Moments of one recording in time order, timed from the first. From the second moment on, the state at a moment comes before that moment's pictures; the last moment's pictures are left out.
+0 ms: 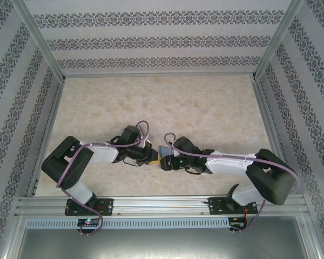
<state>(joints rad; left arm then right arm) -0.57 1.63 0.60 0.21 0.84 -0.98 0.85 1.42 0.54 -0.02 -0.25 0.65</state>
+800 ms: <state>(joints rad) -0.57 1.63 0.60 0.19 0.84 -0.94 0.81 1.36 0.50 -0.03 -0.24 0.65</state>
